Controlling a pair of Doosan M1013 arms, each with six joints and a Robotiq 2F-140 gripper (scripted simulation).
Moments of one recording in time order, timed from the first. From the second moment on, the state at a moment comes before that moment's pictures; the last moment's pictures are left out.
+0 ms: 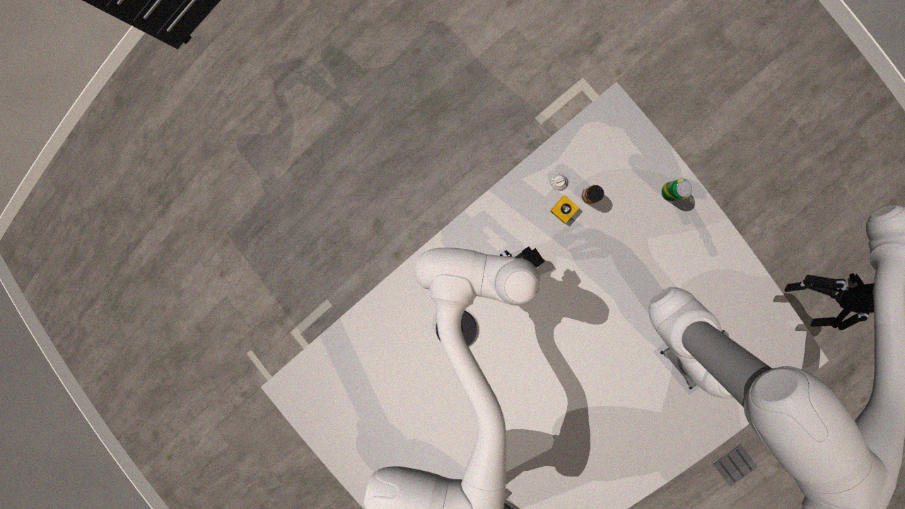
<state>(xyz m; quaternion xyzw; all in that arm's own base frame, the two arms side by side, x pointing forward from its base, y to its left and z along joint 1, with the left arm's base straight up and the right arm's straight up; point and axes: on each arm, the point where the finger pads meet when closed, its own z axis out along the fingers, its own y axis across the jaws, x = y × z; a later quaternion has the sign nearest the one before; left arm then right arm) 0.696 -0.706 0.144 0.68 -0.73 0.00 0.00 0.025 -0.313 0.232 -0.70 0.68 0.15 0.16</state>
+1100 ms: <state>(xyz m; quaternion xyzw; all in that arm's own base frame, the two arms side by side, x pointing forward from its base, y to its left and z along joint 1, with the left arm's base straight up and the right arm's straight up) 0.696 -0.706 0.165 0.68 -0.73 0.00 0.00 0.025 -0.313 0.232 -0.70 0.68 0.15 0.16</state>
